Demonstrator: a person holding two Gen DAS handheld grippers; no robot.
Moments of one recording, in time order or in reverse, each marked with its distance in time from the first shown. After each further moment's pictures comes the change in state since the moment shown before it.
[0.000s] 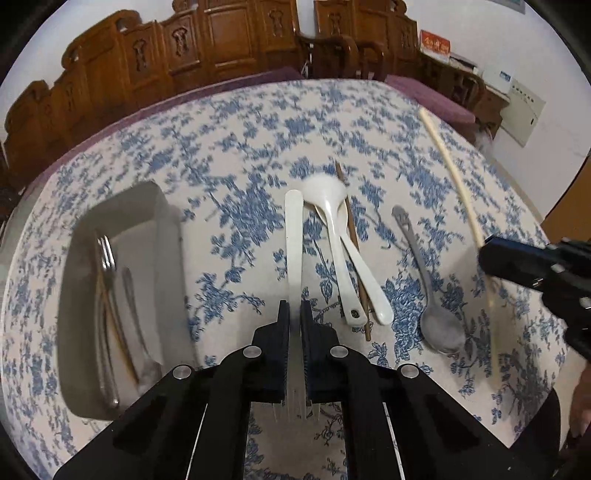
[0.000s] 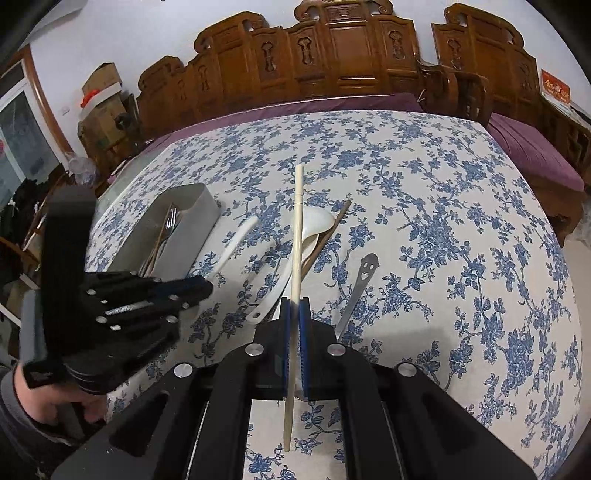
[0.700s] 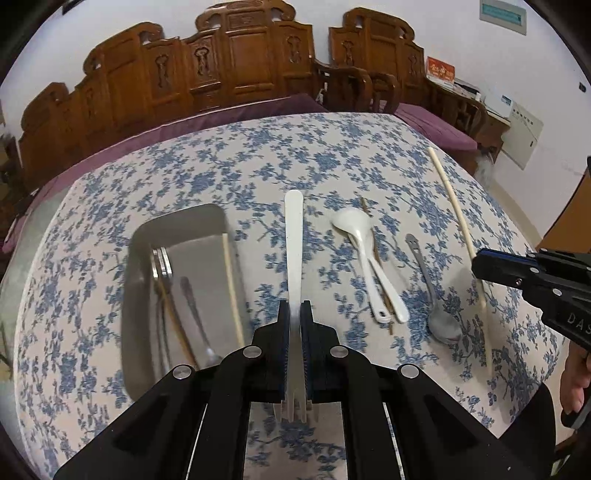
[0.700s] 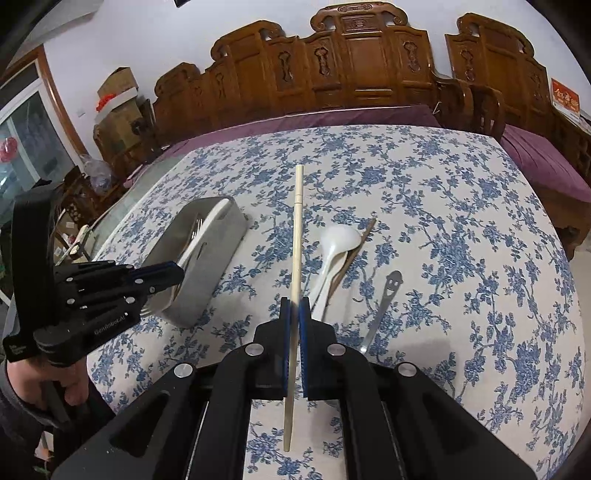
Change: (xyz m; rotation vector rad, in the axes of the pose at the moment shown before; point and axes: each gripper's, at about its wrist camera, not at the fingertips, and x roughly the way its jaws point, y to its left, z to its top) left arm -0.055 0.048 -0.004 -0.038 -0.085 0.016; right arm -0.012 0.023 0.009 -0.021 -0.031 0.052
